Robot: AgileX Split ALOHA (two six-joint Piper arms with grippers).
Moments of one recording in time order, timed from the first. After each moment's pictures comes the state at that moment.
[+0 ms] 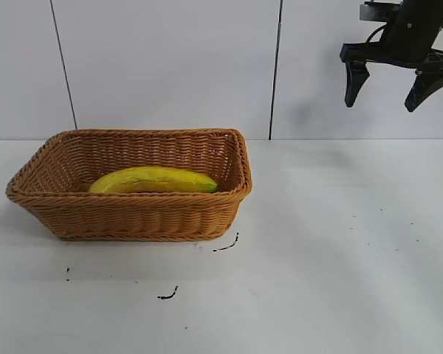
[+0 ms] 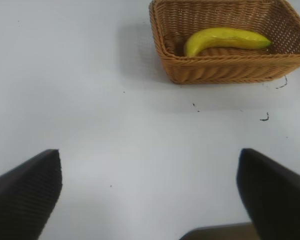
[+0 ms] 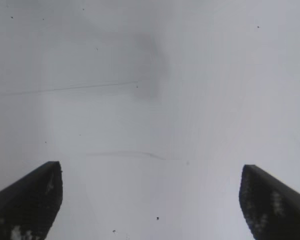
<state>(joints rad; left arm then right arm) -0.02 0.00 -0.50 -0.07 1.07 0.06 -0.01 2.30 -2.19 0.04 1.21 0.00</state>
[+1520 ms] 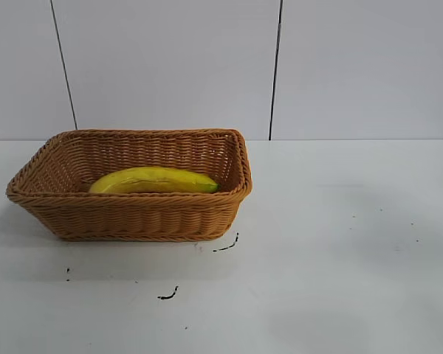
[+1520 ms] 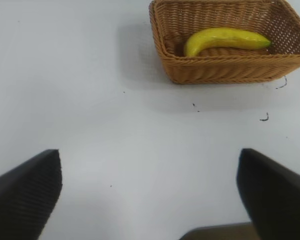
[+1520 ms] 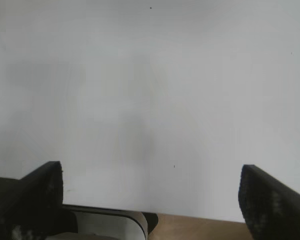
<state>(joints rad) -0.02 0.00 -0.50 -0.07 1.07 0.06 0.00 0.59 -0.51 0.06 1.01 -0.06</state>
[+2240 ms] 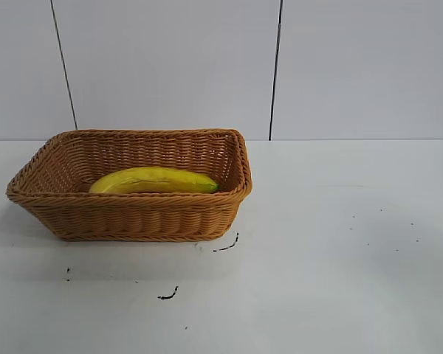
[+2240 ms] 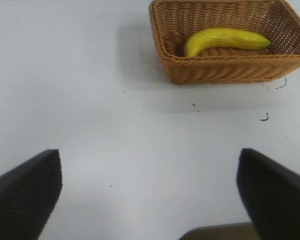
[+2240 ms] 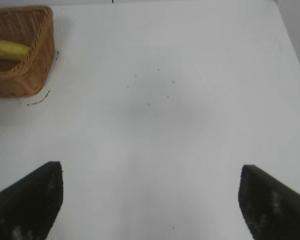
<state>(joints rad) -0.02 0.00 -0.50 -0.07 1.07 0.06 0.00 0.01 -0.50 0.03 1.02 0.01</state>
